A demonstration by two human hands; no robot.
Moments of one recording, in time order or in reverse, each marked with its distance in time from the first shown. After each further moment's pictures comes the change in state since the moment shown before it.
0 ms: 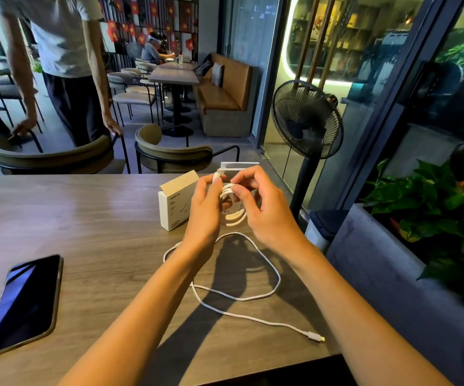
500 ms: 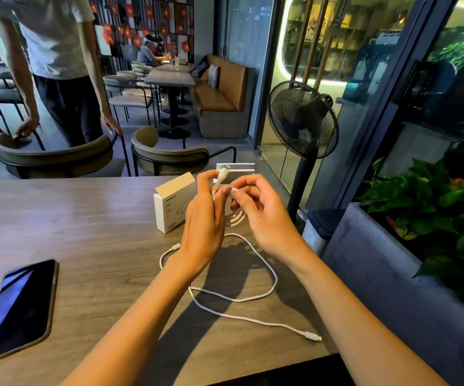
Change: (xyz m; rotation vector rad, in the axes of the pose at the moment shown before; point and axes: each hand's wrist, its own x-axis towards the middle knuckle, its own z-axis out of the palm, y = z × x) left_hand 0.000 -0.016 -0.007 0.526 -0.045 0.608; right_hand -0.009 0.008 -0.003 0.205 -0.011 0.205
